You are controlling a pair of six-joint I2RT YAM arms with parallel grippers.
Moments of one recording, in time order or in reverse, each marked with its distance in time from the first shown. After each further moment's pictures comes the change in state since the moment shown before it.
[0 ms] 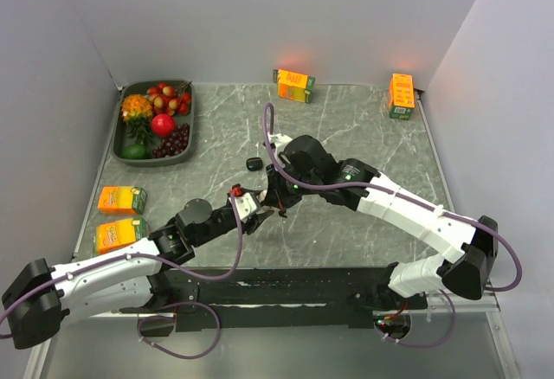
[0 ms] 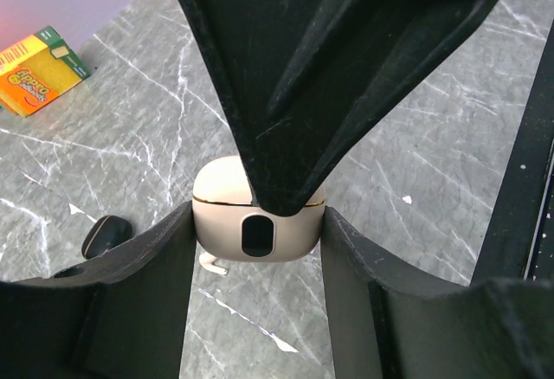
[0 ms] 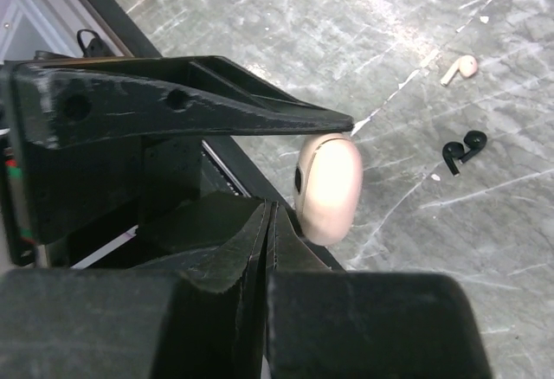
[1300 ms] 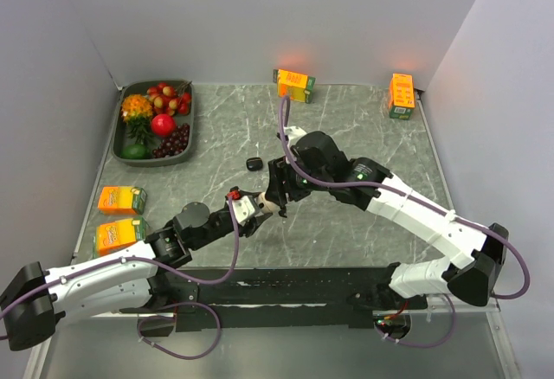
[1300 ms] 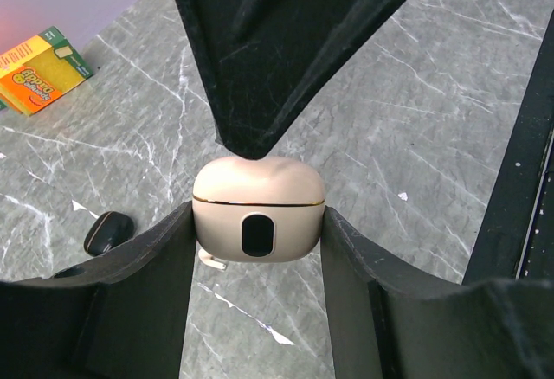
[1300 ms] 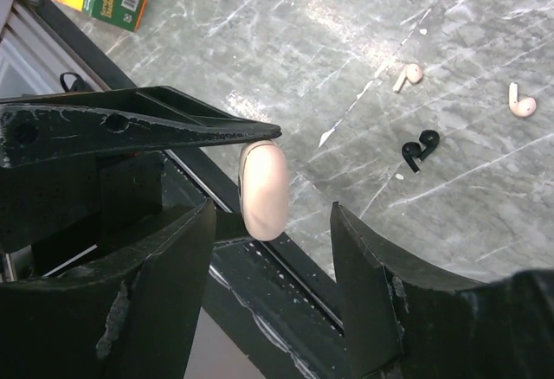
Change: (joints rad) left arm -0.031 -0.050 -0.006 -0.037 -0.034 0.001; right arm -0.045 -0.056 -0.010 -0.011 0.071 0.022
